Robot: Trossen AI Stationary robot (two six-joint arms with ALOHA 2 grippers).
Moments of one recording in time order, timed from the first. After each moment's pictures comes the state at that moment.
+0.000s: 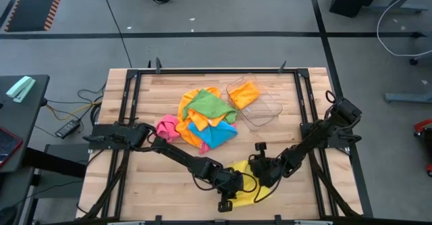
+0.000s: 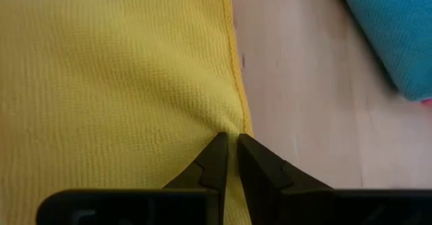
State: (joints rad) left arm -0.43 2.29 1.72 -0.24 0.16 -0.49; right arm 0.64 1.75 0.70 -0.15 0.57 0.36
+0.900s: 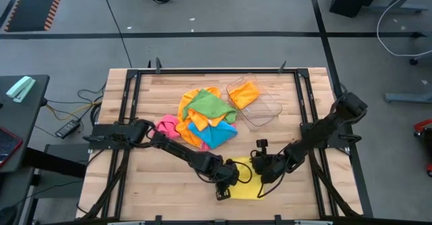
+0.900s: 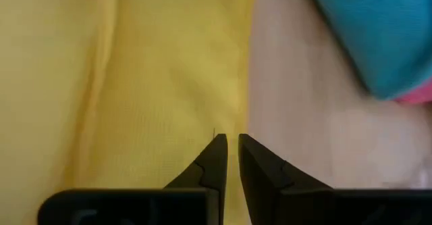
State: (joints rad) left arm -0.38 2.26 1.72 -0.55 0.02 -0.61; right arm 0.63 1.60 0.69 -0.21 0.54 0.34
